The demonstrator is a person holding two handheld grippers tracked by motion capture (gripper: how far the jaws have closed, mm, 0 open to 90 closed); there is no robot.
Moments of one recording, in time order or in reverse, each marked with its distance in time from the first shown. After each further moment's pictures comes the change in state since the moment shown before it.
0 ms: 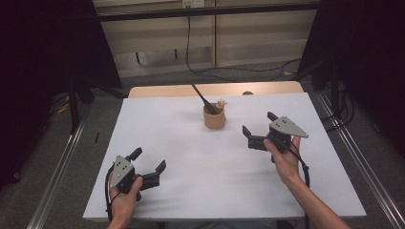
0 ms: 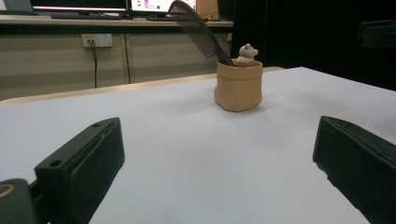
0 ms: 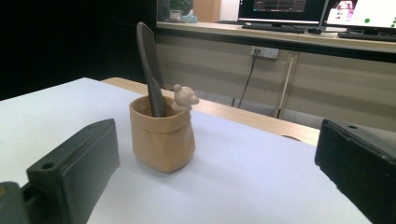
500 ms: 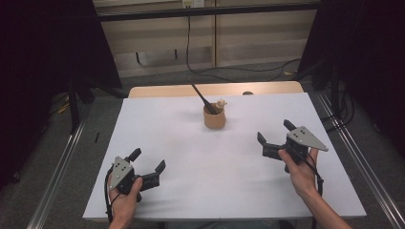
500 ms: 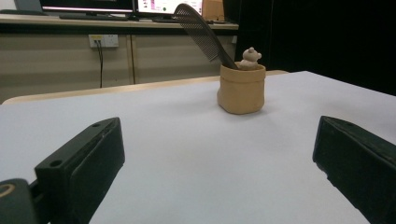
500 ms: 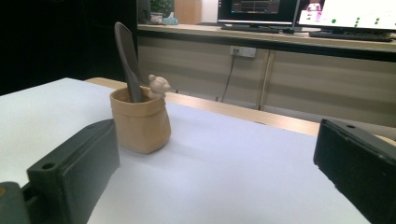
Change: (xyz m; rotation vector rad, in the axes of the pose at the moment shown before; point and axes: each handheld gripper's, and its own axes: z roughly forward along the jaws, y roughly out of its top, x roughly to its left) left arm -0.005 0.002 -0.004 -0.008 0.026 -0.006; right arm -0.014 -0.011 -0.044 -0.006 -0.084 0.016
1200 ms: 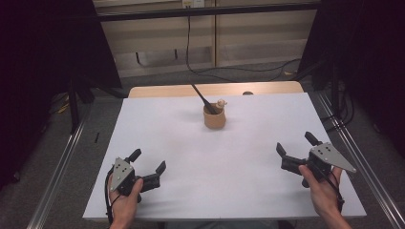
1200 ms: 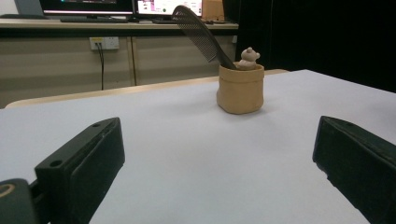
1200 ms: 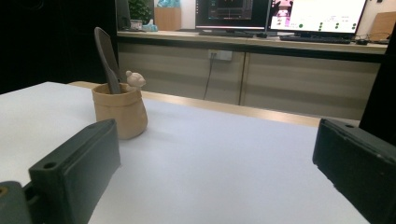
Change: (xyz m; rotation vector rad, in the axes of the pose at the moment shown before) left arm -0.003 0.000 -0.002 0.003 0.000 0.015; right arm -0.017 -0.012 -0.056 -0.029 -0.082 0.023
